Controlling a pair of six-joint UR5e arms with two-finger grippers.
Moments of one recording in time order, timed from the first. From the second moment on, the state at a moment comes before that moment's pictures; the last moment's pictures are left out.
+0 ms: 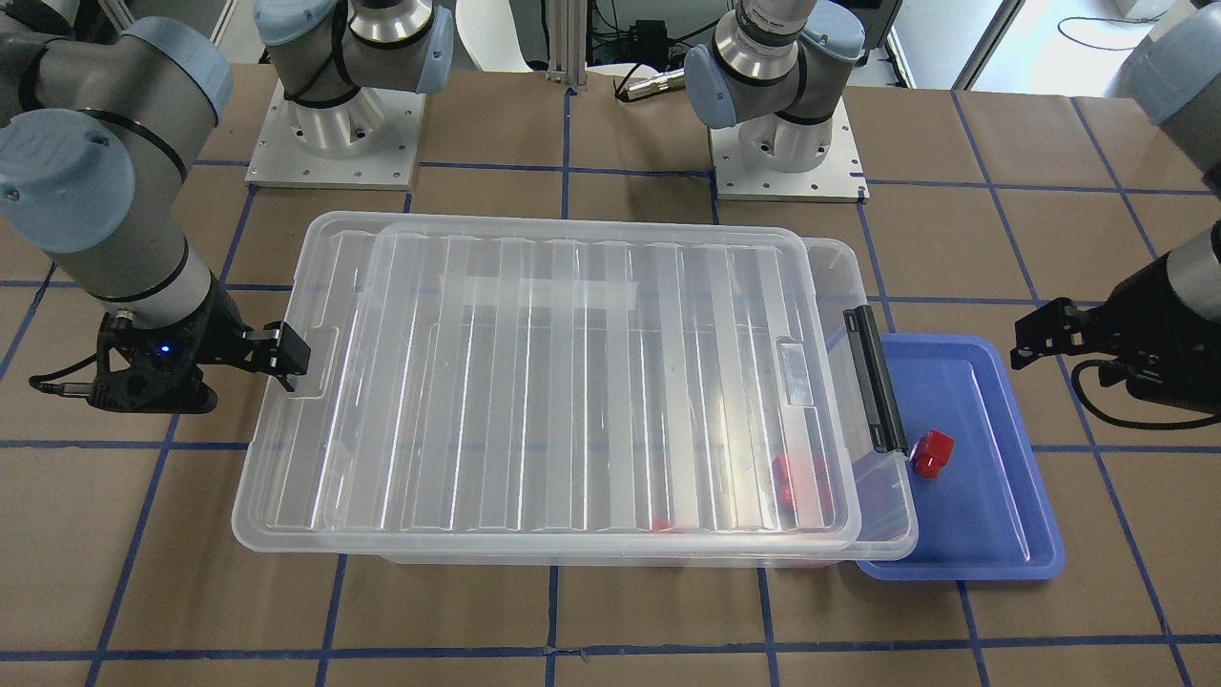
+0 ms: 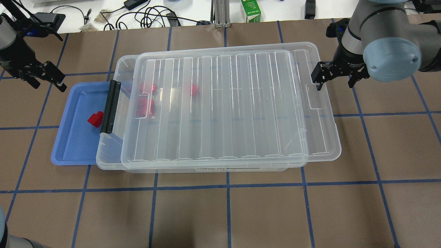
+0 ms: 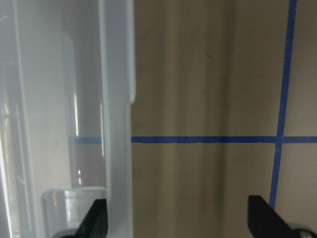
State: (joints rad) left arm -1.13 -1.87 -1.51 -1.43 1.60 0.65; right arm 1.42 -1.38 1.71 -1.90 -1.61 -0.18
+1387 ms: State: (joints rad) left arm -1.17 -2.04 -1.73 -1.10 1.64 0.71; right arm 1.23 -1.39 1.71 -1.89 -1.66 -0.44
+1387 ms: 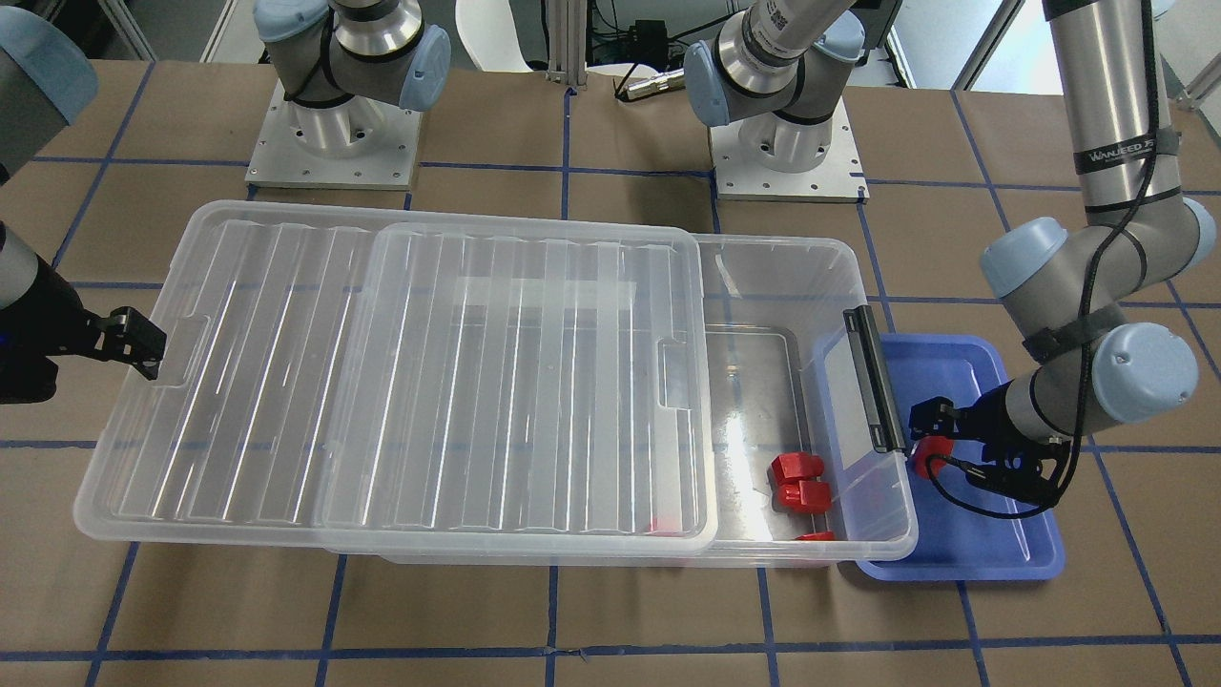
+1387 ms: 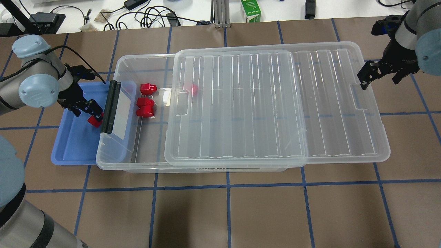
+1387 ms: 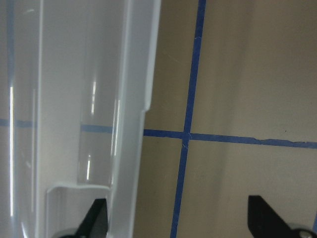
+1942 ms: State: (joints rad) left arm -1.17 -2.07 -1.73 -1.08 1.64 0.72; right arm 1.19 -1.39 1.71 -1.90 -1.68 -0.51
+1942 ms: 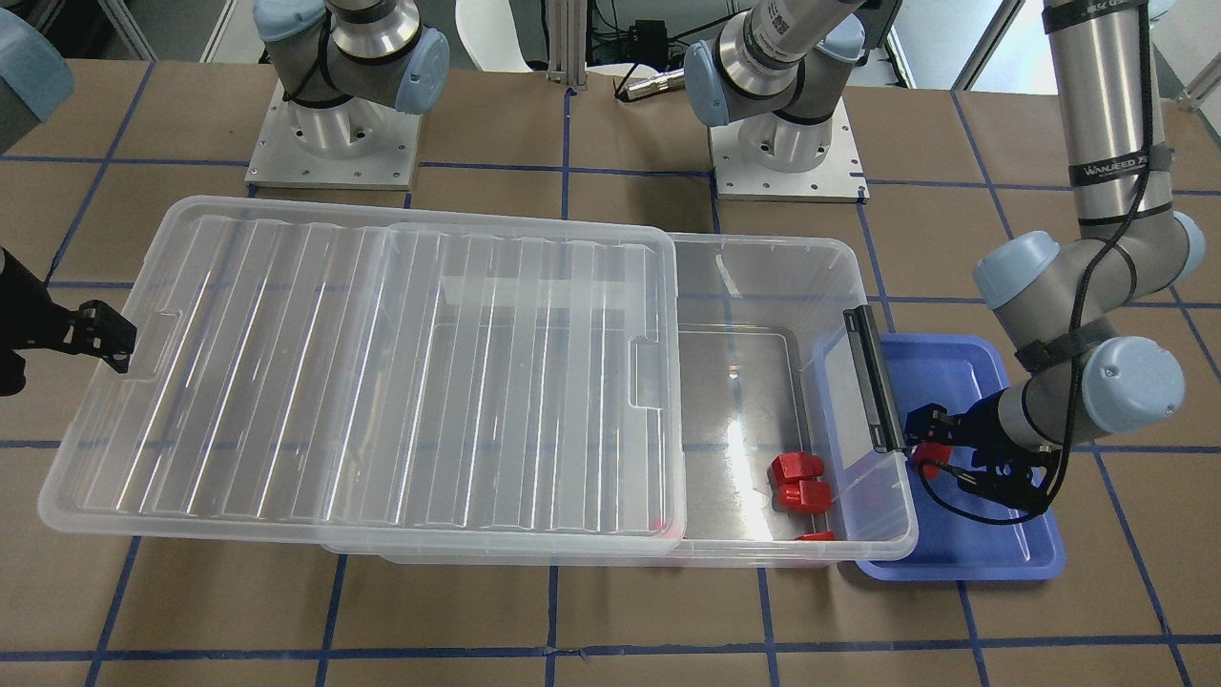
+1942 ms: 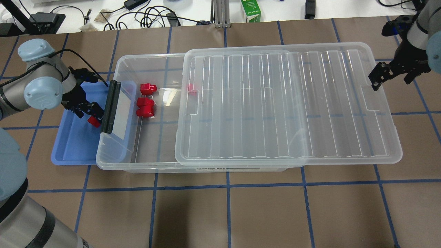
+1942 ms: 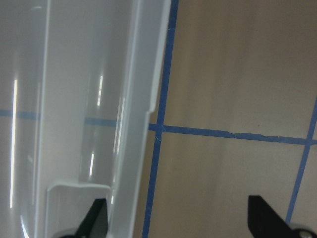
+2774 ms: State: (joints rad) left arm -1.18 -2.03 -1.68 -1.11 1.61 0.71; right arm 1.17 -1.39 1.71 -1.90 -1.68 -0.54
